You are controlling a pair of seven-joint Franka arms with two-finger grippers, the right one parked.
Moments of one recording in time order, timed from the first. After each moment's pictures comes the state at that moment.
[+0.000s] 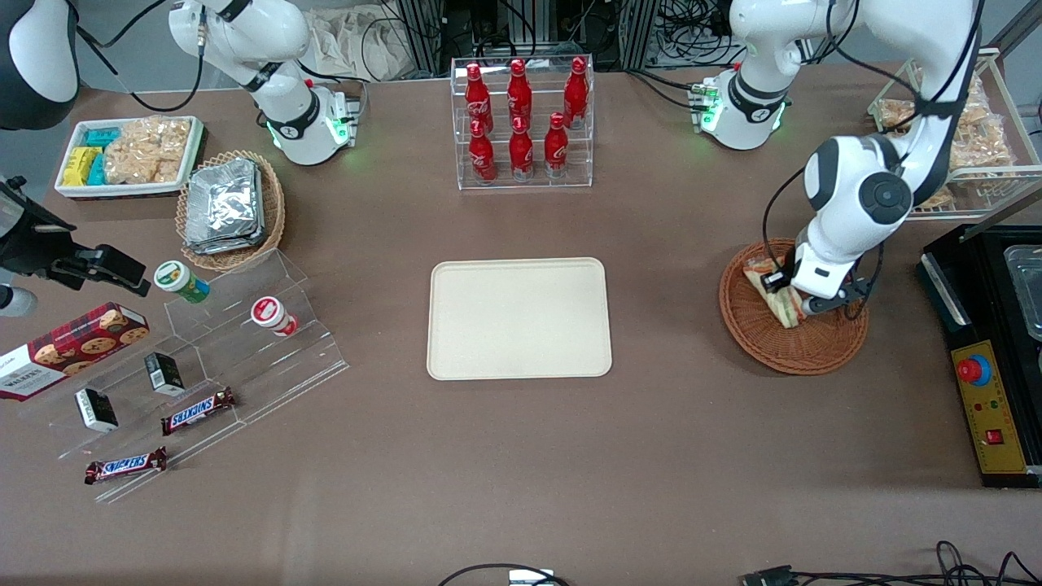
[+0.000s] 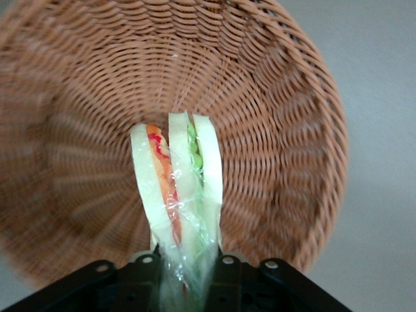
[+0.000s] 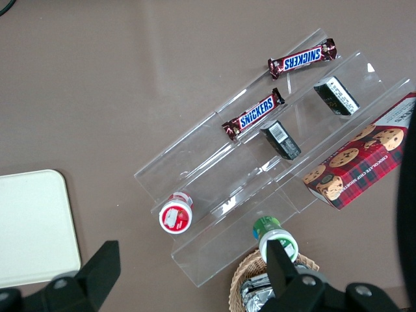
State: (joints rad) arm 0.07 -0.01 -0.15 -2.47 0.03 2.40 -0.43
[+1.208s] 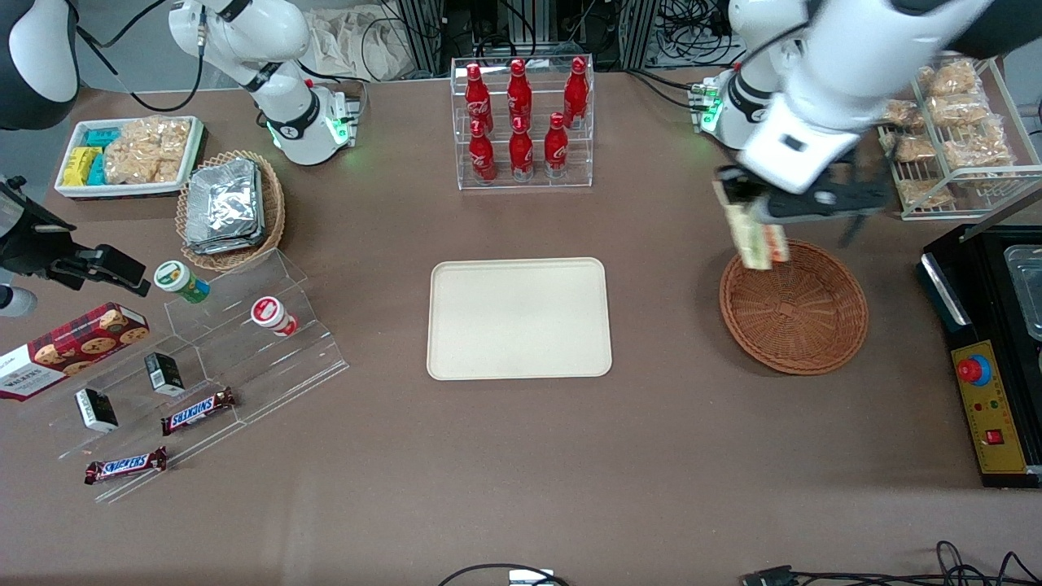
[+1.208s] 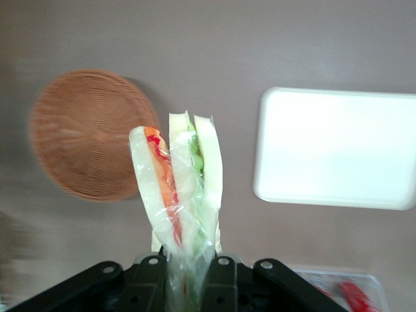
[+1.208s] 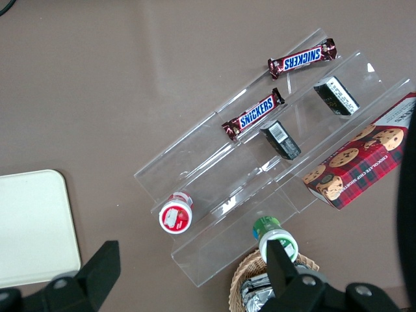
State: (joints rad) arm -0.10 0.06 -0.44 -1.49 0.01 1.47 -0.59
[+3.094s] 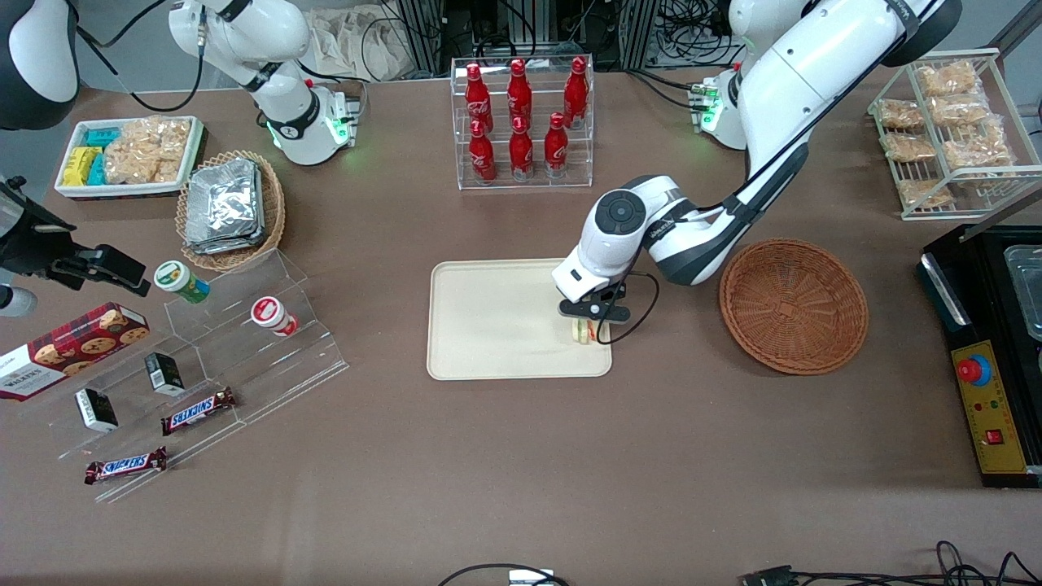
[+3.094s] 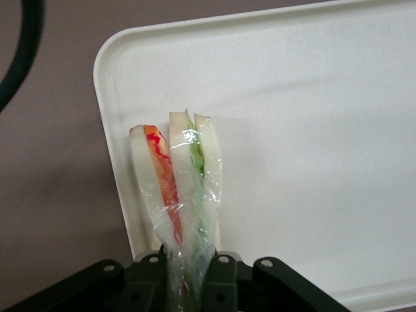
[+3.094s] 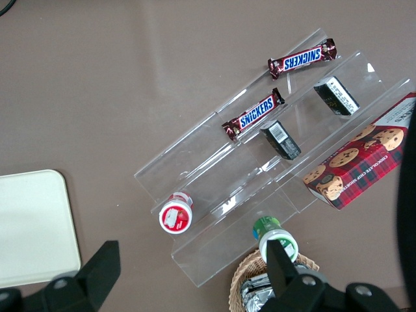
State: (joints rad) arm 0.02 0.62 -0.75 -1.97 0.54 2.42 -0.89
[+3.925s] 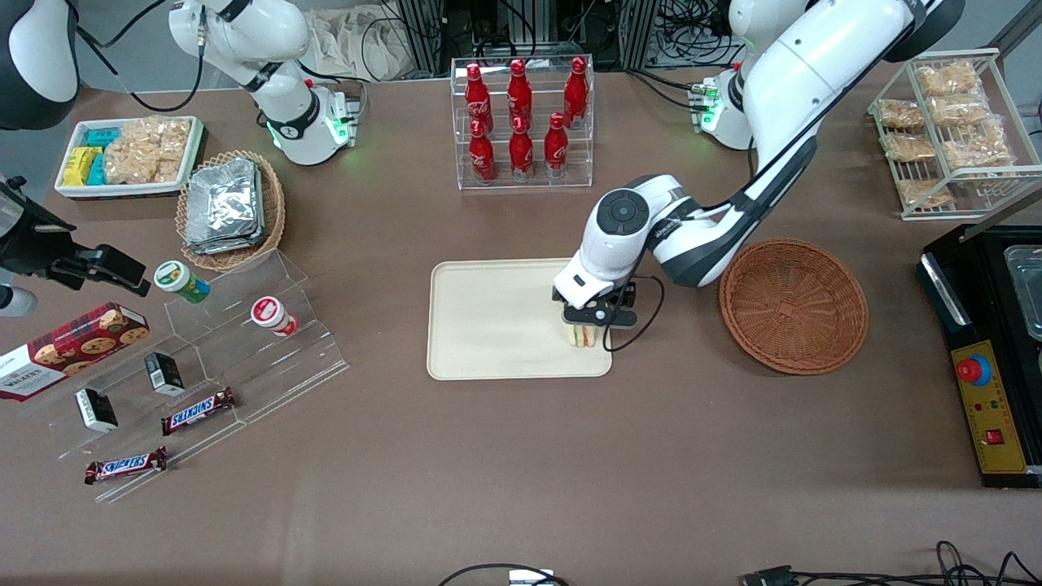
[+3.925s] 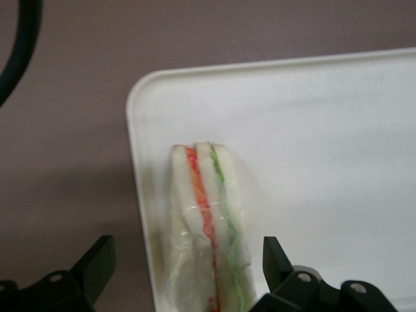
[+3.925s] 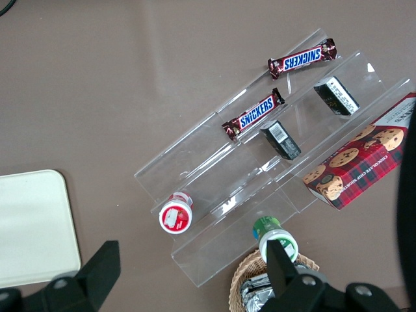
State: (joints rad) arm 0.03 0.56 -0.76 -1.90 0.50 2.31 -0.92
